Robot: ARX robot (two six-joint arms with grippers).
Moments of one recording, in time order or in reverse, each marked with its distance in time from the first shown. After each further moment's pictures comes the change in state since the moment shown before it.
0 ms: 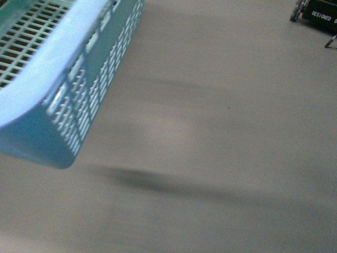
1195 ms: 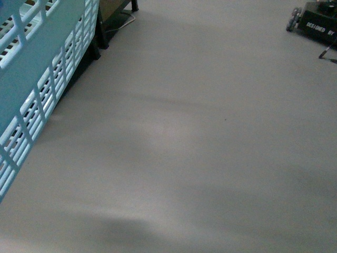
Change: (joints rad) left arm 0.090 -0.409 -0.110 -0.343 0.022 0.061; right arm 0.000 0.000 0.000 0.000 0.000 0.000
